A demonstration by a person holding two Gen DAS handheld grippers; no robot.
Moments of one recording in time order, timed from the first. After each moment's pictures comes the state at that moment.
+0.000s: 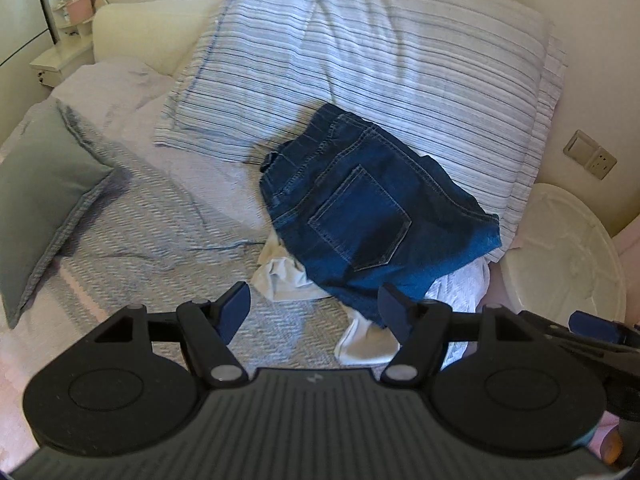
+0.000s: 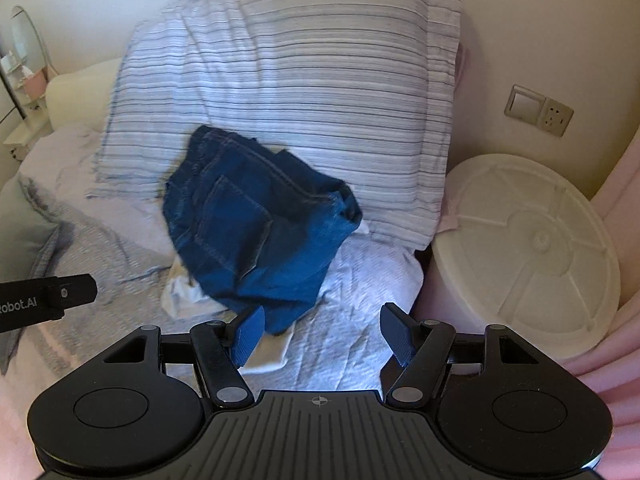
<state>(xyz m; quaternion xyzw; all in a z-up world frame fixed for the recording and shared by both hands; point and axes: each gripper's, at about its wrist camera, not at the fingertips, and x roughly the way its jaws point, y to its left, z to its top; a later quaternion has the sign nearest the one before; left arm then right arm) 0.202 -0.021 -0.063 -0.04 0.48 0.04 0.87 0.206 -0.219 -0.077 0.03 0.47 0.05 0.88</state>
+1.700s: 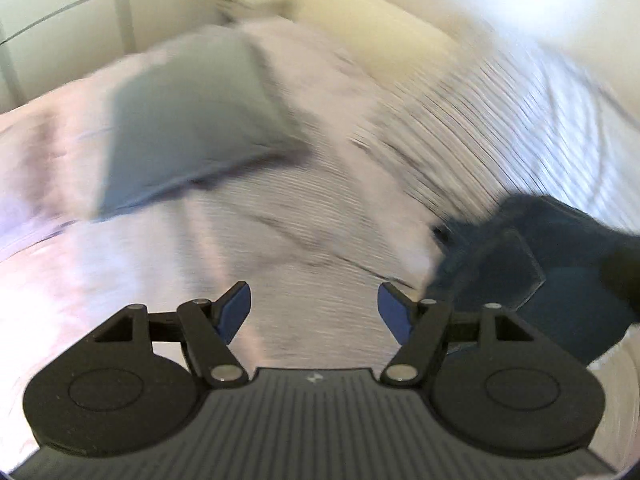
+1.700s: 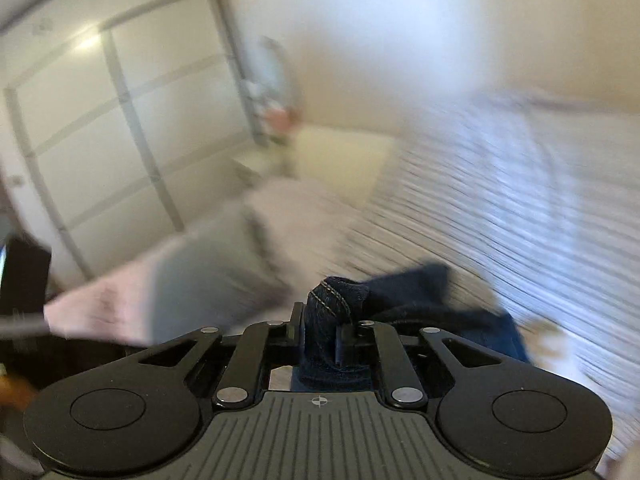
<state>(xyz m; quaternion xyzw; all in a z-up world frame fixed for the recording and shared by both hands) 0.078 0.141 -0.040 -0.22 0.40 0.31 0.83 0.211 -0.094 -0.016 0.03 0.29 0.44 0.85</state>
